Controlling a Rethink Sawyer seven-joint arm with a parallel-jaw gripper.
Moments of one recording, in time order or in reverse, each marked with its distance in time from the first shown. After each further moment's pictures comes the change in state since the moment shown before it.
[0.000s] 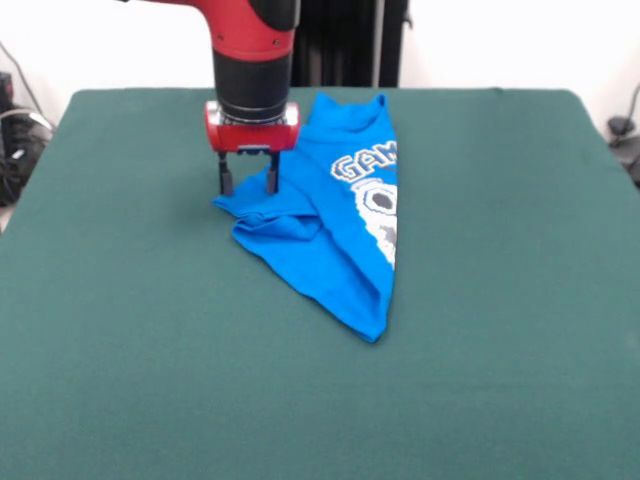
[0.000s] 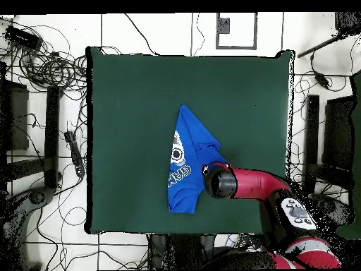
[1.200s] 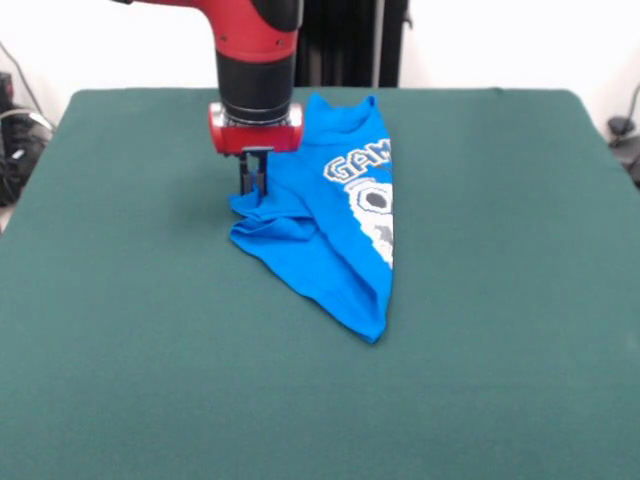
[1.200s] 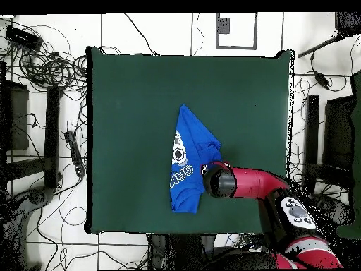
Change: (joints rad) arm -0.005 -0.001 0.014 0.001 -0.001 0.000 0.000
